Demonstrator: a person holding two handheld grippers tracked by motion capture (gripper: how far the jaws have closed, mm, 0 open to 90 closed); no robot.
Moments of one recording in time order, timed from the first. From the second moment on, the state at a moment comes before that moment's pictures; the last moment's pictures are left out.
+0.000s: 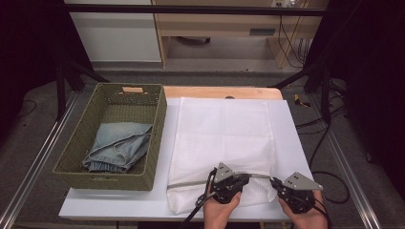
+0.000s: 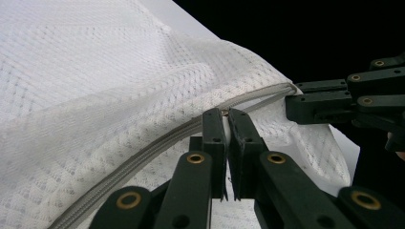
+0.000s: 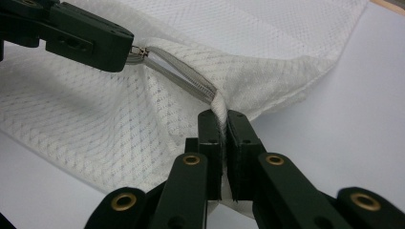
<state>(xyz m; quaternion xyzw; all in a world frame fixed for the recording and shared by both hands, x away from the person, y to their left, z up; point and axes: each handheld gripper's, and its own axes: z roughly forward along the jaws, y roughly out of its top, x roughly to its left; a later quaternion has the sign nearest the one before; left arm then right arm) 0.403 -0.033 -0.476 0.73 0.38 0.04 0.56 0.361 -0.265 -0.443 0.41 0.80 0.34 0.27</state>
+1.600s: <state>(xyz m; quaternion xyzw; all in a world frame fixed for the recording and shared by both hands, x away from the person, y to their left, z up) 0.406 -0.002 -0.477 0.72 0.40 0.05 0.55 0.362 -0.264 -0.444 0.41 0.80 0.34 0.27</state>
